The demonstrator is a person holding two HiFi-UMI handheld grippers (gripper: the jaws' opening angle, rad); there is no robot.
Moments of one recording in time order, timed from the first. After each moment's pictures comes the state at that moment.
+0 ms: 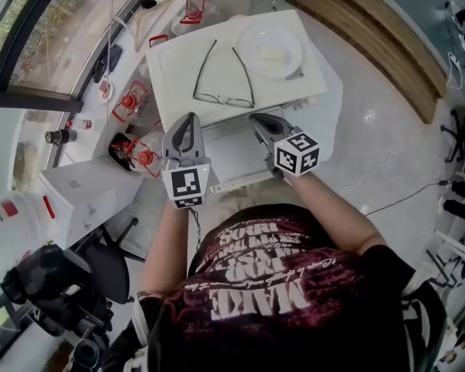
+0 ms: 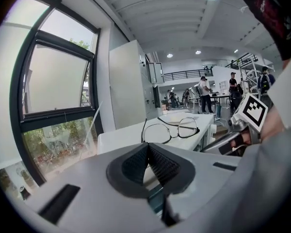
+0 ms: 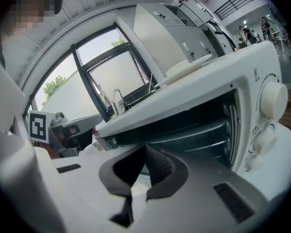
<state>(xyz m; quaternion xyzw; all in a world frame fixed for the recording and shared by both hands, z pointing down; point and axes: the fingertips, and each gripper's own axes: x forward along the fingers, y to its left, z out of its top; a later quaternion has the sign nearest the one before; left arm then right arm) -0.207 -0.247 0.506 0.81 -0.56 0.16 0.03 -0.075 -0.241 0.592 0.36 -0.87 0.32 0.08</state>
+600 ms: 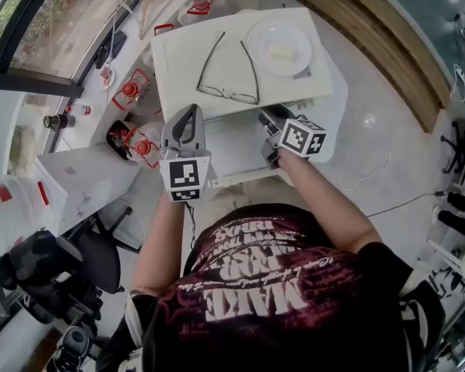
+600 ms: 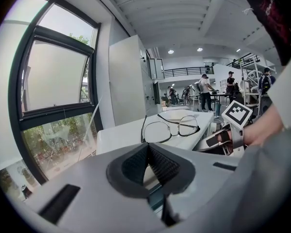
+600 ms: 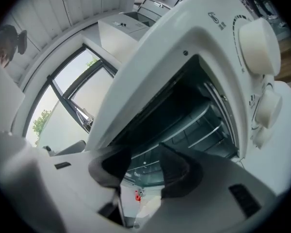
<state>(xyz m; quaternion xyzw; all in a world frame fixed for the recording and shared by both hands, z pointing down) -0.206 -0.251 0.511 0.81 -0.56 0.18 0.05 -0.059 -0.281 0.609 0.40 -0.80 0.45 -0.02</state>
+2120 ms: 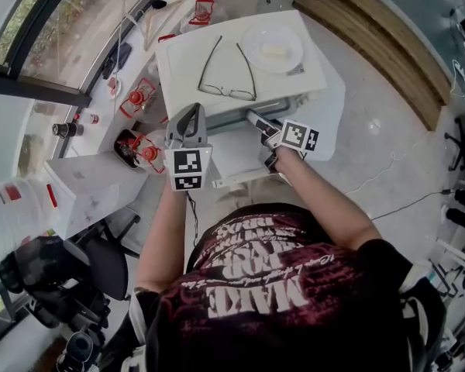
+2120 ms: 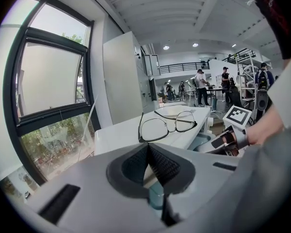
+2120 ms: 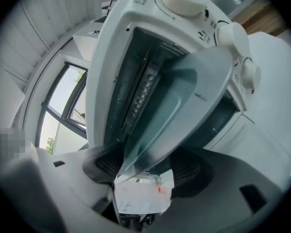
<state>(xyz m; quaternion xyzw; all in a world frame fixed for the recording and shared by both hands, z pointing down) -0.204 -0.249 0.518 0.81 -0.54 0.21 0.05 -0.071 -0.248 0.638 0.35 -0.74 0.57 -0.07</state>
